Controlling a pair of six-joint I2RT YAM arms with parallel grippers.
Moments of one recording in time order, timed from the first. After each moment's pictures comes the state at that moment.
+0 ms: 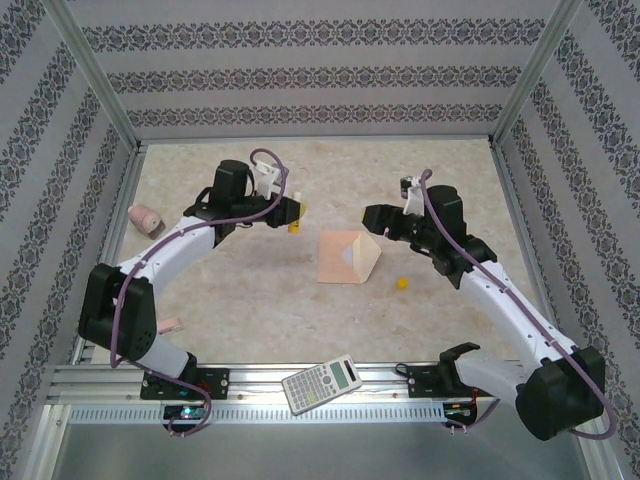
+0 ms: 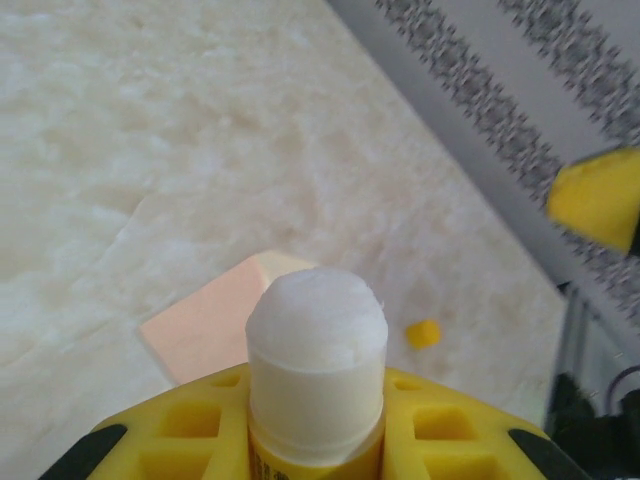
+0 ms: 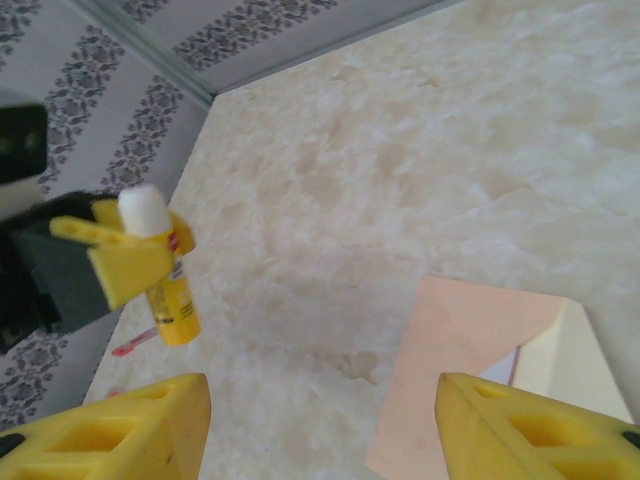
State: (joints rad) left arm -0.33 1.51 1.07 -0.15 0.67 -0.20; right arm 0.32 1.08 0.83 -0.24 -0.41 0.57
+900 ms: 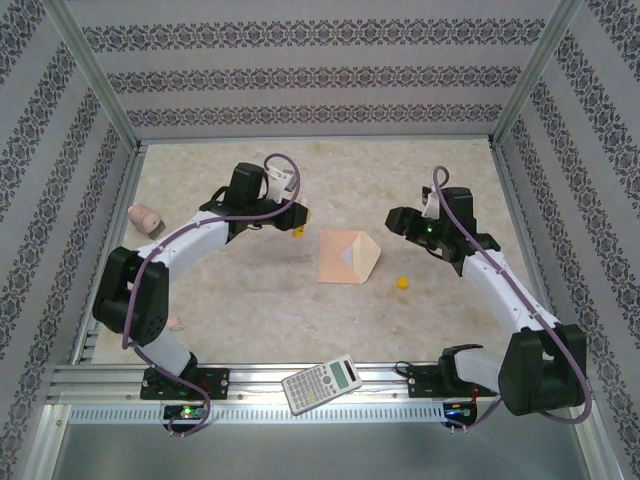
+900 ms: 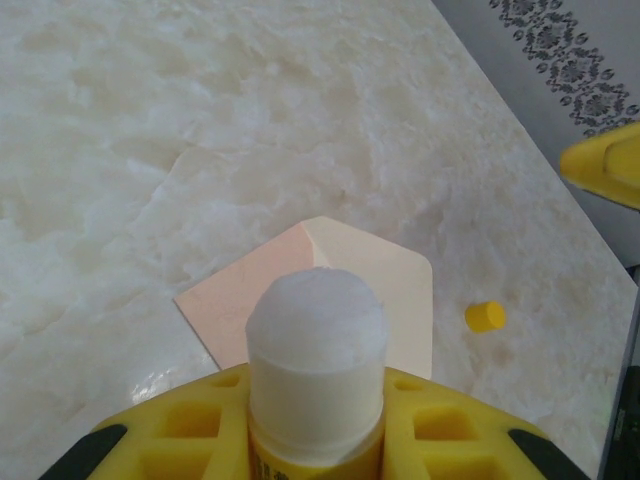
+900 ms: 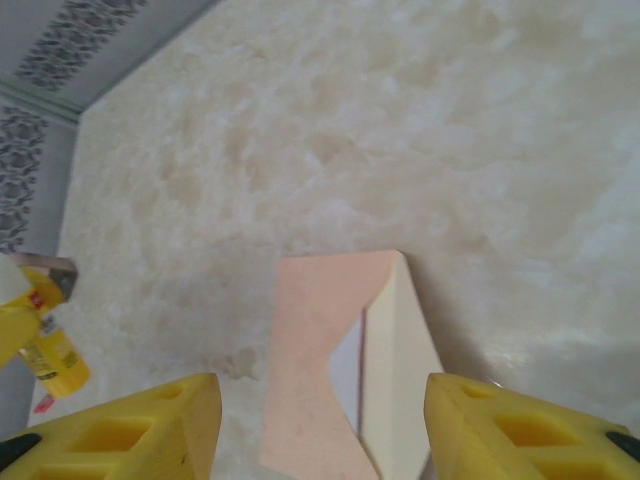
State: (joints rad) left arm -0.39 1.65 1.15 -0.20 0.58 -0.21; right arm 0.10 1.21 0.79 -0.31 -0.45 0.56
